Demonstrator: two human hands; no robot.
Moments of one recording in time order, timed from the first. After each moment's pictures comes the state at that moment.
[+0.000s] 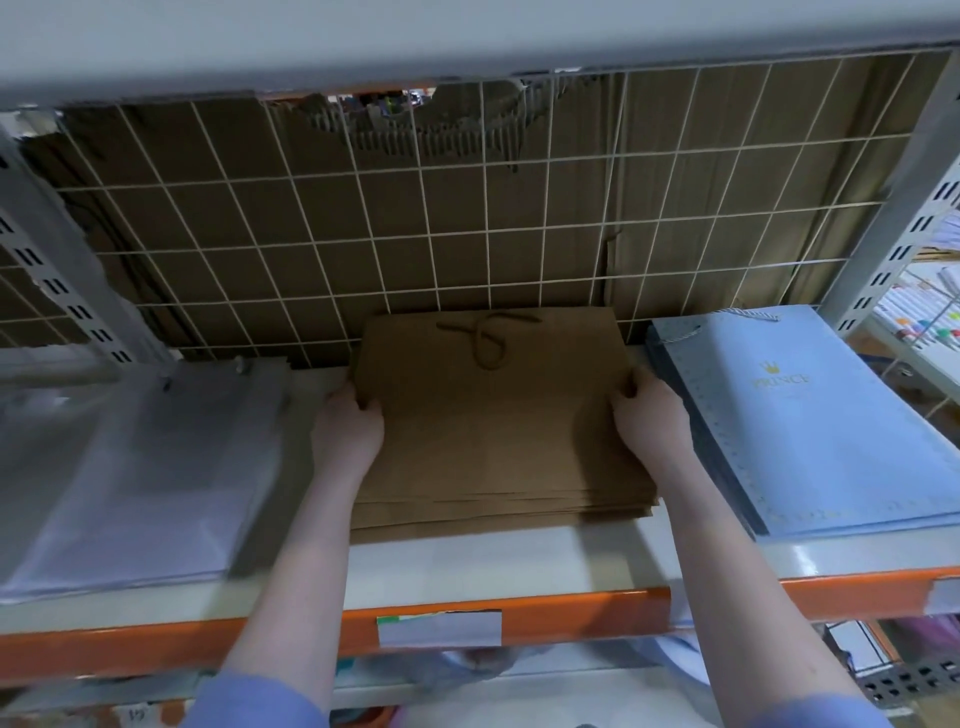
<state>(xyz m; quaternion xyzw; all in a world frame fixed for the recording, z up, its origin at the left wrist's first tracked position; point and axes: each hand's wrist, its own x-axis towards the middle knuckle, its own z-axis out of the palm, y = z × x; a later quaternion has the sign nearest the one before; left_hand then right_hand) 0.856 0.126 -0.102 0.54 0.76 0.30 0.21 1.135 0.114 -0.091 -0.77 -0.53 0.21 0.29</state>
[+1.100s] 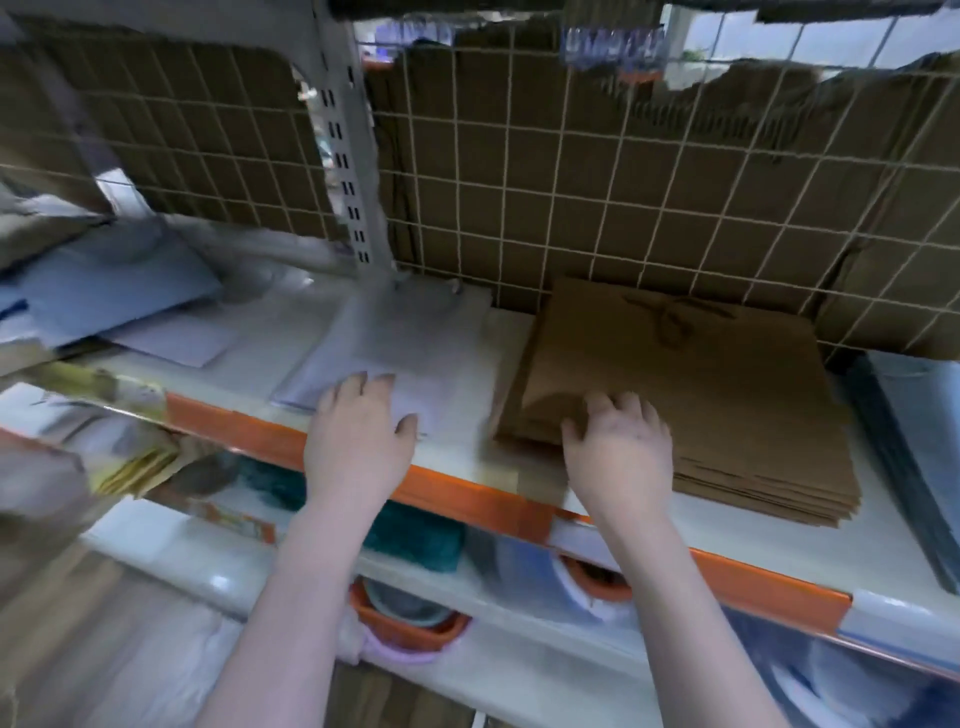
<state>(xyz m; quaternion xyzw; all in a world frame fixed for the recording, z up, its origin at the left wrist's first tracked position) 0.749 -0.049 -0.072 0.53 0.83 0.20 0.01 0.942 0.005 -0.081 -0.64 -0.74 0.02 0.19</state>
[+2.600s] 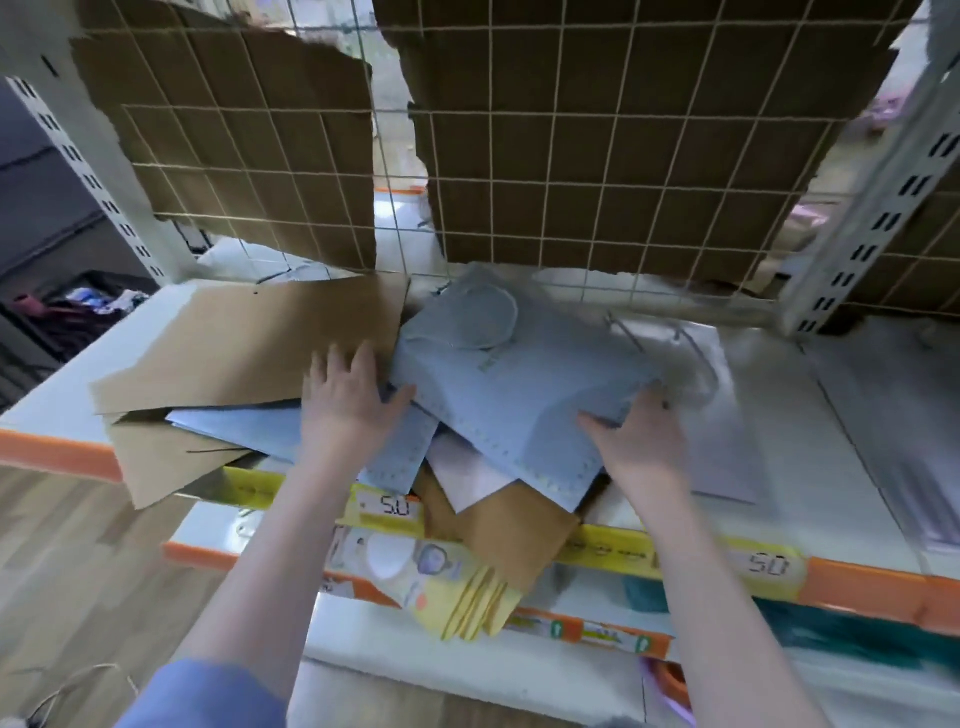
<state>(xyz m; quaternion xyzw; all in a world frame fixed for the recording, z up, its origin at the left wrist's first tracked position) 0.076 0.025 -0.096 0.55 0.82 0.13 0.04 0.331 0.040 -0.103 -0.74 -0.57 0.26 0.25</state>
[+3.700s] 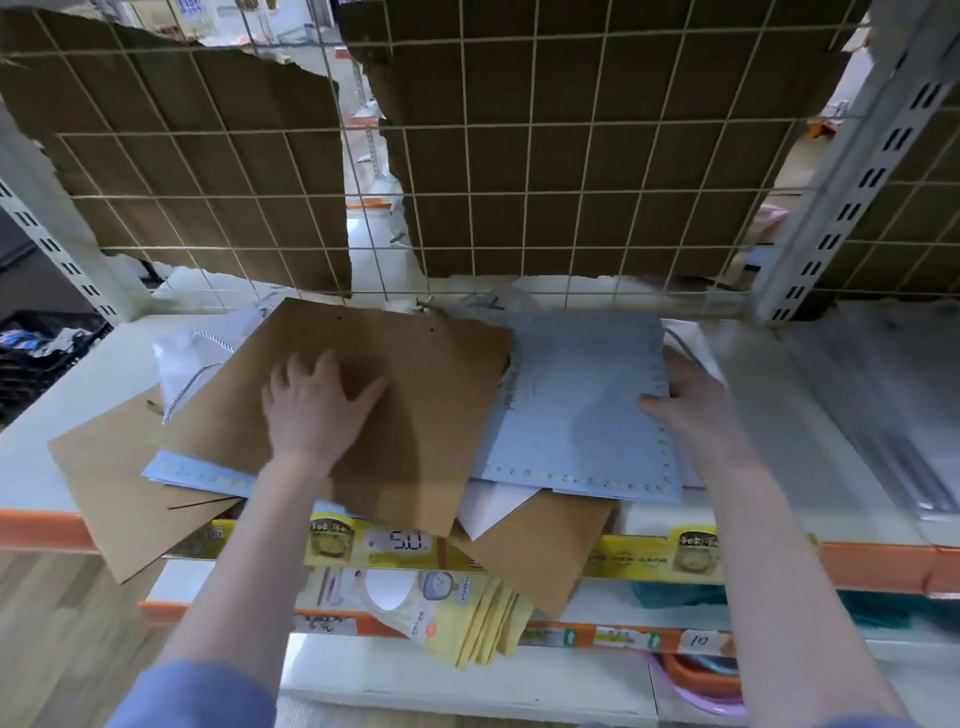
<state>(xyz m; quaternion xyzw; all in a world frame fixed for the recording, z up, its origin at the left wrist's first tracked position) 0.042 0.050 -0.089 0.55 0.82 0.15 0.04 0.372 0.061 -0.088 -0.63 -0.53 0.40 0.41</state>
